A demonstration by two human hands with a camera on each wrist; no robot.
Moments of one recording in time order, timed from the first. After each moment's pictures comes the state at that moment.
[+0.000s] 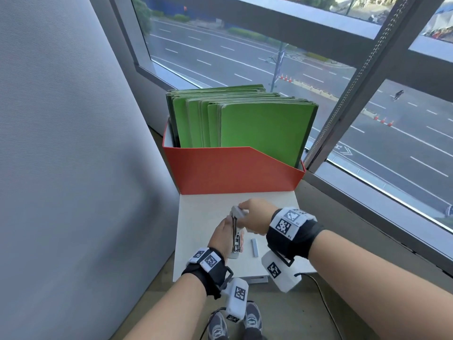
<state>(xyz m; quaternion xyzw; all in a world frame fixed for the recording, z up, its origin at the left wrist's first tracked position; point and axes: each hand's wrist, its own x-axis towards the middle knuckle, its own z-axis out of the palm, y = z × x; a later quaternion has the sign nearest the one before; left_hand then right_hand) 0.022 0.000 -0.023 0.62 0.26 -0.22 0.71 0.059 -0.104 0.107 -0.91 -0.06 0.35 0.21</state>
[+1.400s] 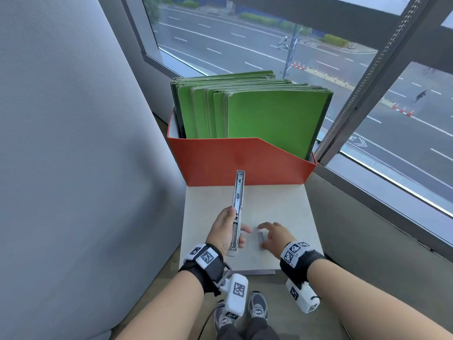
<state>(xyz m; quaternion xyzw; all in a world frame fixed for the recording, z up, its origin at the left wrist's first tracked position) 0.014 0.009 -0.008 0.58 0.24 -0.20 0.75 0.029 -0.158 -0.060 -0.91 0.03 0.33 0.25</state>
